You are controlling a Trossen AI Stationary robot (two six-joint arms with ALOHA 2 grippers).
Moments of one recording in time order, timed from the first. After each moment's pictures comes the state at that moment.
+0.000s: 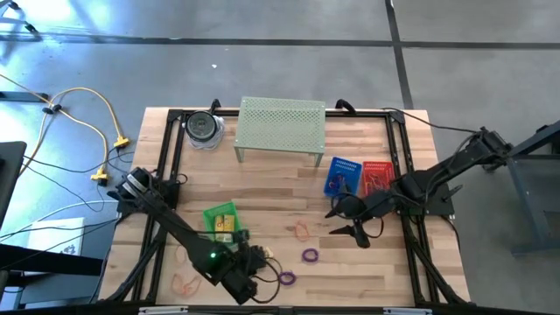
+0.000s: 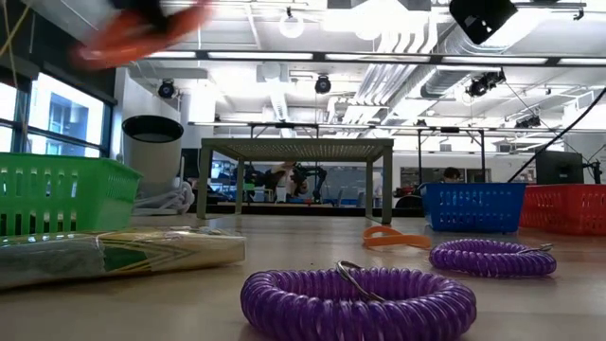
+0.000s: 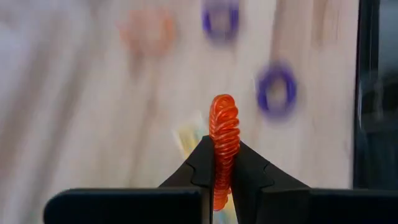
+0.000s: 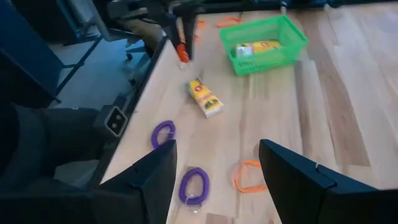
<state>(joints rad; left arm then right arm) -0.70 1.87 1.55 -0.80 -0.49 -0.79 0.47 1.10 0.78 -0.19 0.13 0.30</state>
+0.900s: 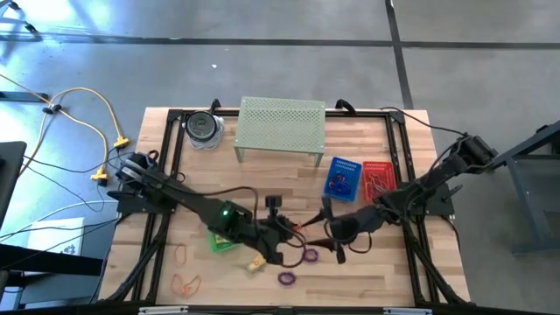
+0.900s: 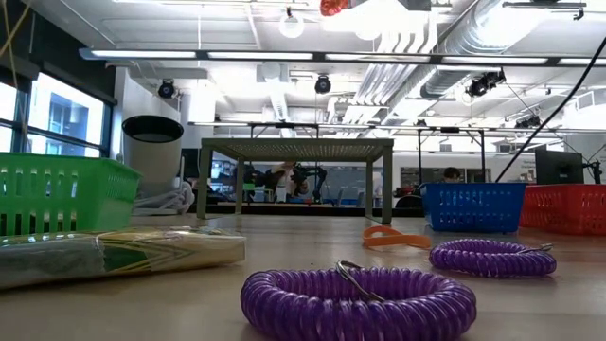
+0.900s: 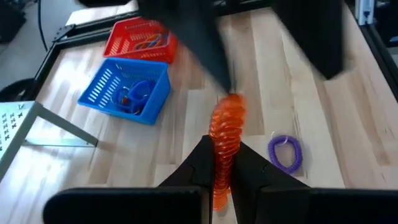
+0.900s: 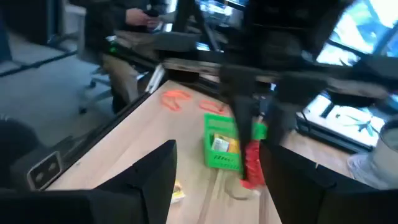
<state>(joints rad) -0.46 1.77 1.55 -0.46 -0.55 -0.16 0.53 1.37 0.78 0.39 0.30 -0.20</state>
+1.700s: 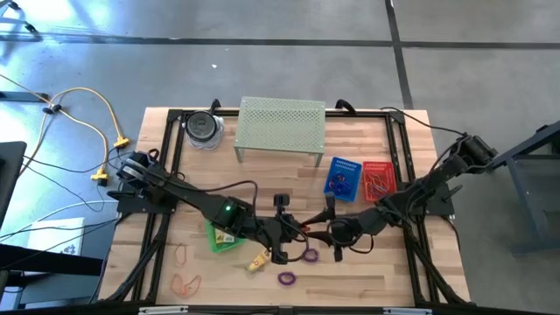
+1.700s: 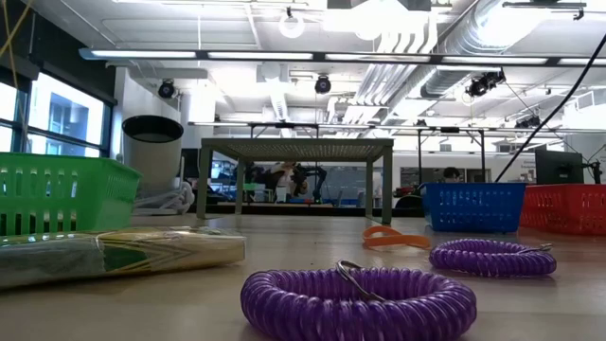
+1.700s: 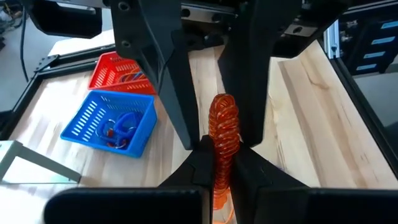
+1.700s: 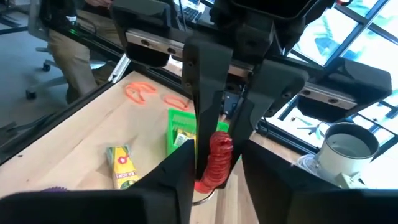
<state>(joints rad) -0.42 1.77 1.55 -0.32 -0.46 -0.07 0.55 1.37 0.78 0.41 0.45 -0.33</state>
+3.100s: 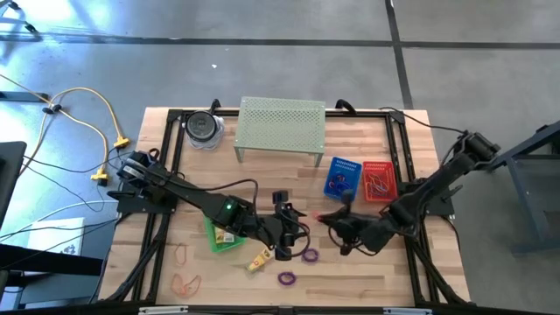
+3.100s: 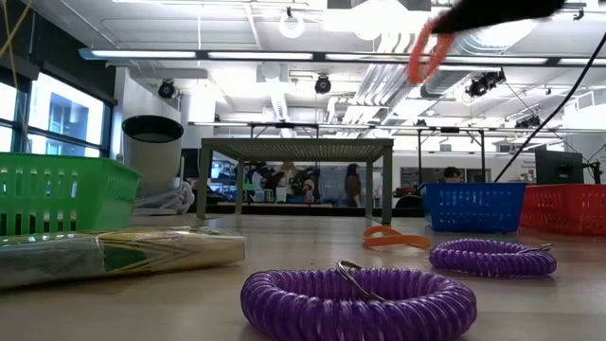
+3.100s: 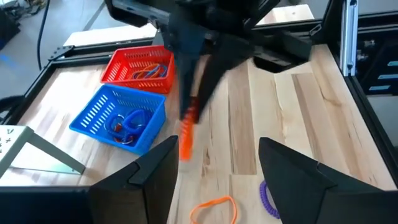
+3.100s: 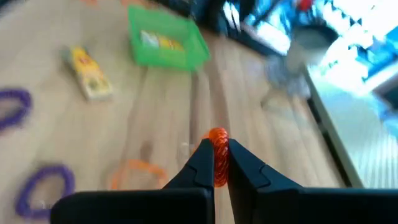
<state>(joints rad) -0.42 1.77 1.55 -0.31 -0.50 -0.15 0.65 1.31 0.78 -0.11 0.80 0.02</state>
